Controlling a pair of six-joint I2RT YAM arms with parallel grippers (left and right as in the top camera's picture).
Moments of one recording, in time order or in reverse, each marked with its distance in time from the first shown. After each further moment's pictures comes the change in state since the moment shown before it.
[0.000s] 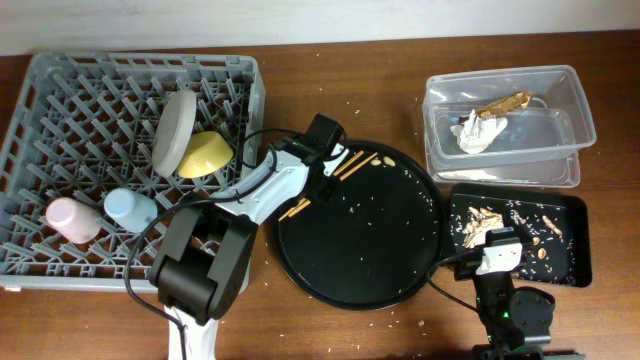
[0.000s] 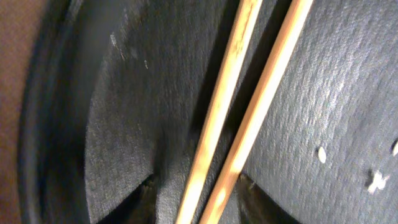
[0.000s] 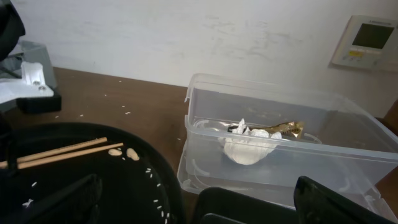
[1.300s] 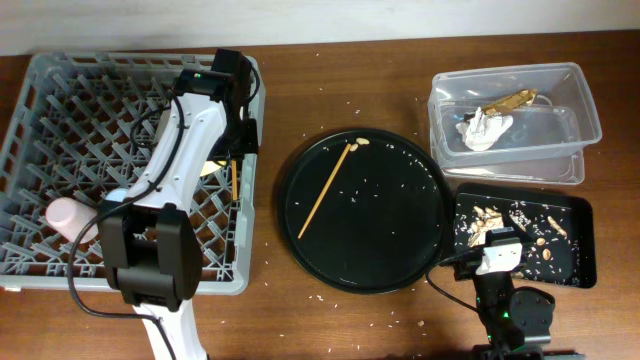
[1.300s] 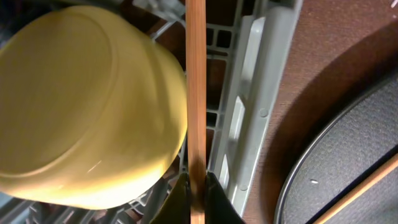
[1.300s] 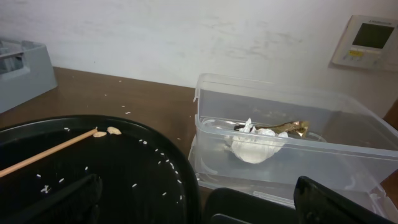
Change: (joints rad) left arm 0.332 -0.022 0.398 -0.580 -0.103 -0.348; right arm 0.000 0.001 0.000 0.000 0.000 0.000
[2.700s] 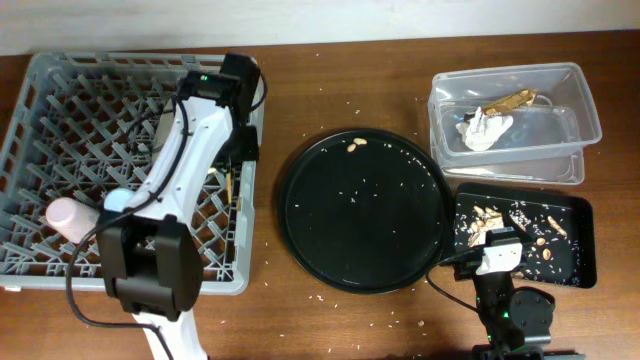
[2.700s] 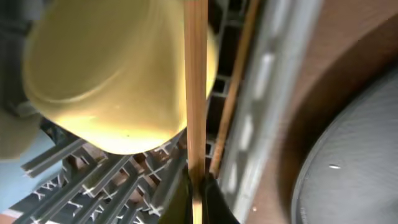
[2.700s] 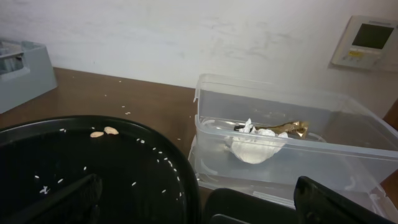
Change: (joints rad) left arm -0.038 -0.050 -0.031 -0.077 -0.100 -0.064; right arm 0.000 -0.001 0.000 0.000 0.000 0.000
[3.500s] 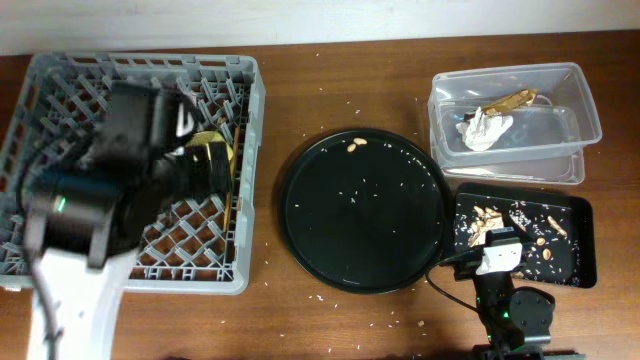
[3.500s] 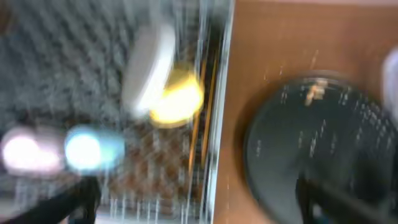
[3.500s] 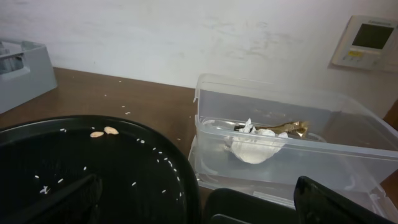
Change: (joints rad) left arm -0.005 -0.673 0.006 -0.055 0.033 0.072; right arm 0.000 0.000 0.000 0.000 0.000 0.000
